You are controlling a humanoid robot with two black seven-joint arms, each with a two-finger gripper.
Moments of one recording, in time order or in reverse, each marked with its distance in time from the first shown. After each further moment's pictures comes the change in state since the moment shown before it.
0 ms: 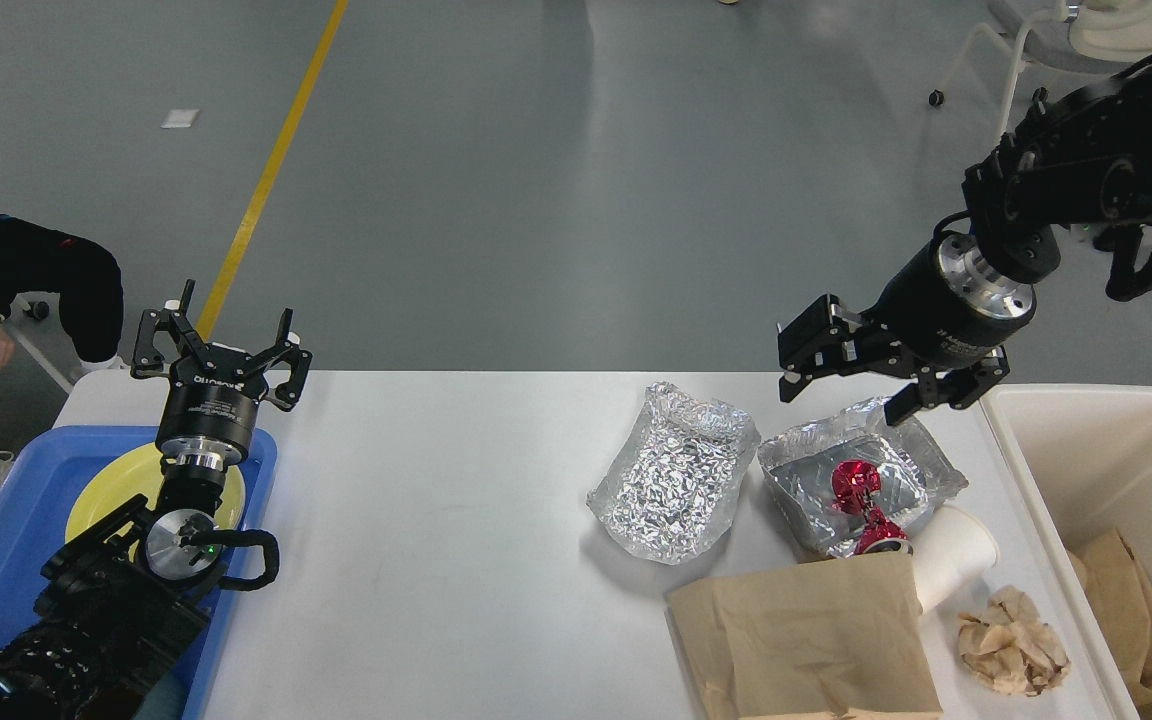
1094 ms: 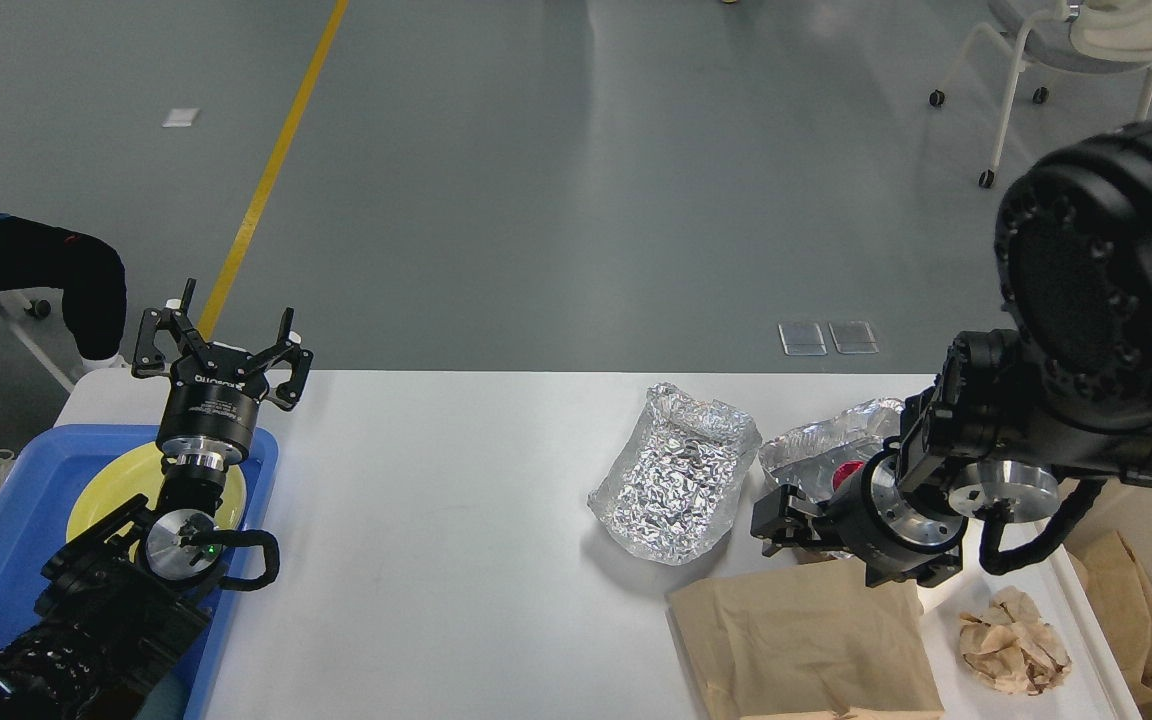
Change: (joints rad) left arm 0.000 0.000 0.000 0.000 -0.001 -0.001 0.000; right arm -0.318 0.191 -0.031 0.161 0.422 -0.466 -0.044
